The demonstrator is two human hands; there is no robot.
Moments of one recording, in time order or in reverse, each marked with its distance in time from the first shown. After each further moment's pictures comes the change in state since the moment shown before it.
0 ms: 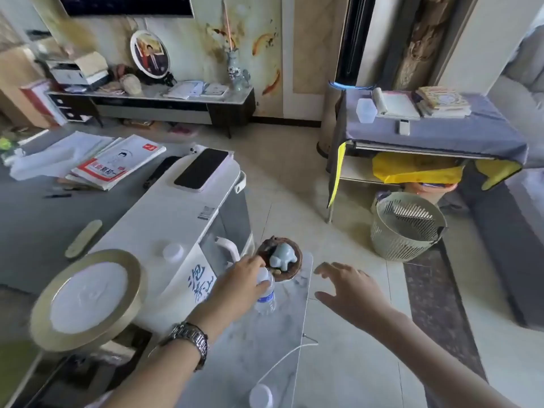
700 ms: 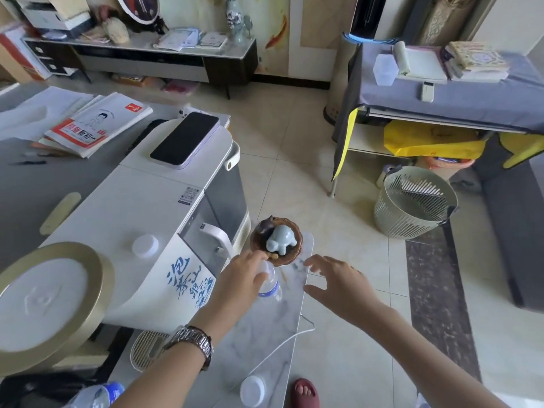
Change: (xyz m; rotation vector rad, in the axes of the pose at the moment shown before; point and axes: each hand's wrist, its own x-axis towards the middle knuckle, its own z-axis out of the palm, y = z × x) left_hand 0.031 -0.013 0.042 -0.140 0.108 0.005; right_hand 0.042 0.014 0.034 0.156 -0.077 -0.011
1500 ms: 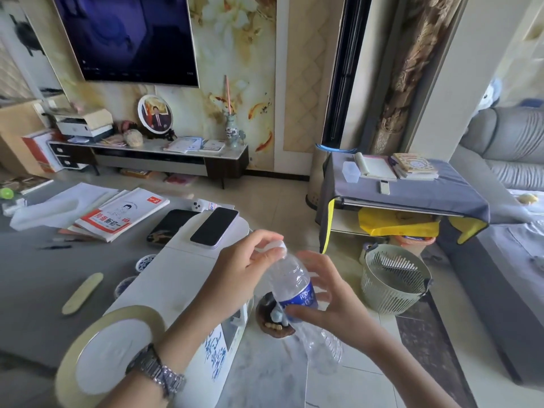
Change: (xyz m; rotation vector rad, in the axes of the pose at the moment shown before) left_hand -0.055 0.083 -0.195 -0.532 0.192 0.283; right_hand -0.054 -0.103 -0.095 0.659 0.296 -0.283
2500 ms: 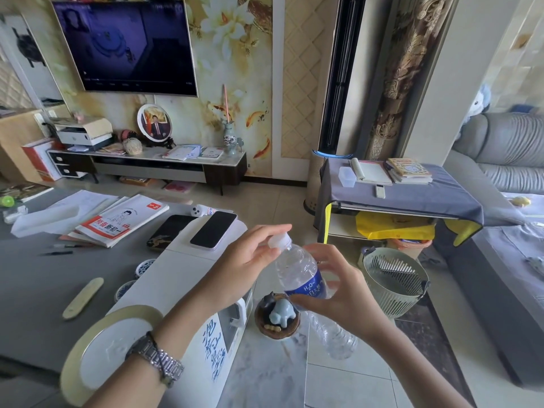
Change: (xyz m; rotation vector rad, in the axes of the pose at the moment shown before) left_hand -0.004 0.012 -0.003 -0.068 -0.150 0.105; right_hand -0.009 -0.017 -0.012 -0.159 0.174 -0.110
